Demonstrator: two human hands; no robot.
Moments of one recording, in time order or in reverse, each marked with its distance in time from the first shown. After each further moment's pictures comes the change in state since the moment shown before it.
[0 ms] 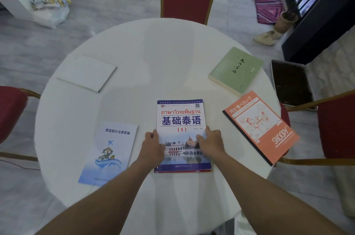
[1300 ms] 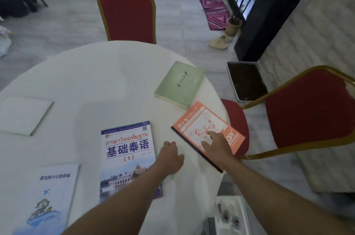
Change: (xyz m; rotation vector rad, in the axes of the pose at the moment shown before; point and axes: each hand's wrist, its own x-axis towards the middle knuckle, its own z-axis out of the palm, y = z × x) left_hand 0.001 0.223 0.073 0.137 -0.244 0.212; right_hand 0.015 0.101 -0.176 -0.027 0.124 0.031
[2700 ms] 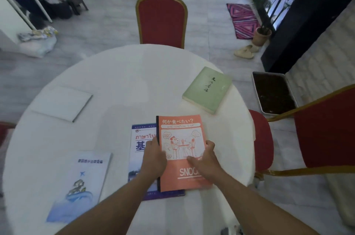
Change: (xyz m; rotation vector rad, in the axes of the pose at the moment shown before) left_hand -0.017 -0.111 -0.034 -0.311 0.466 -0.077; right_hand -0.039 -0.068 0.076 0.457 -0.227 -0.043
